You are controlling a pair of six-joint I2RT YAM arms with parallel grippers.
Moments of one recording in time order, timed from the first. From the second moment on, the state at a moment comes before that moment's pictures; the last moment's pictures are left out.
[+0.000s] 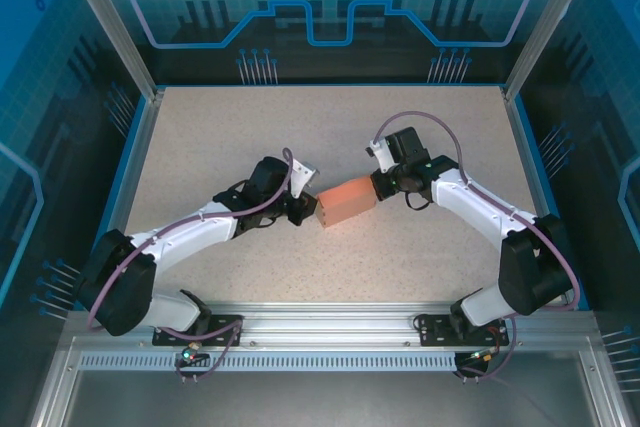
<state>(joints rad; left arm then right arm) -0.58 1.38 0.80 -0.15 0.25 -0.17 0.45 1.48 1.05 -0.53 -0.07 -0.01</state>
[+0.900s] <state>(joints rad) -0.61 1.40 0.75 0.00 0.21 -0.61 0.47 1.48 1.04 -0.51 -0.01 0.02</state>
